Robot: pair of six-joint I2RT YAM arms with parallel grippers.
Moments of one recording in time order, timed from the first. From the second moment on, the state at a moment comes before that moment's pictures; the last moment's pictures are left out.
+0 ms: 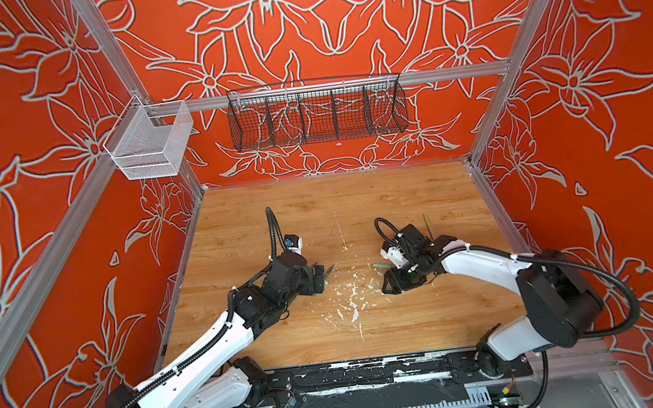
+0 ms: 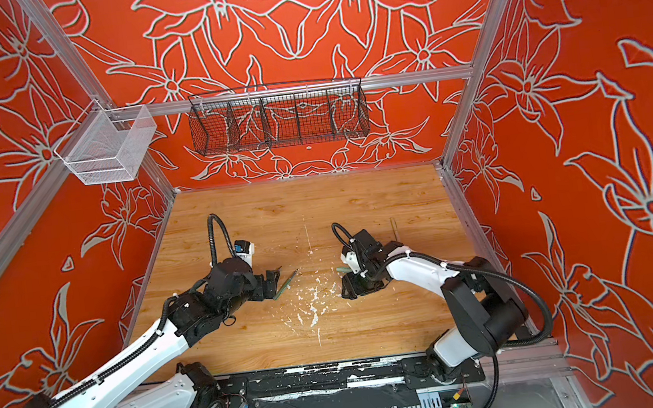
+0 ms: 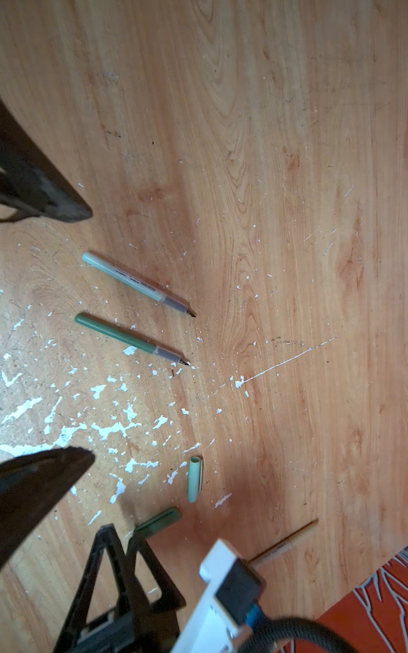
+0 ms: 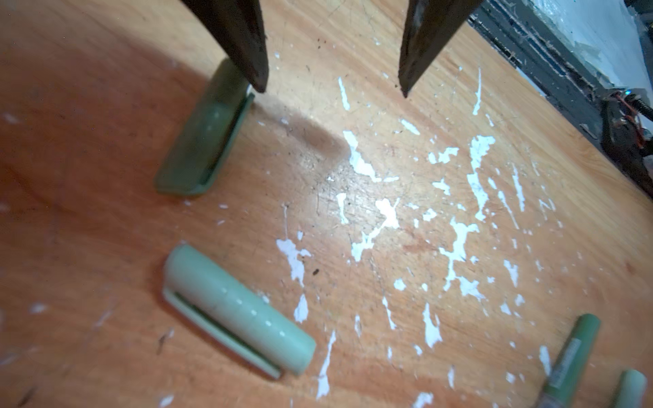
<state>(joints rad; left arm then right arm) -0.67 0.96 0.73 -0.49 -0.29 -0.44 0.54 1.45 0.82 -0.61 -0.33 0.30</state>
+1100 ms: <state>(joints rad) -0.67 0.96 0.72 -0.48 -0.26 -0.45 0.58 1.59 0.94 -0.70 0.00 0.40</state>
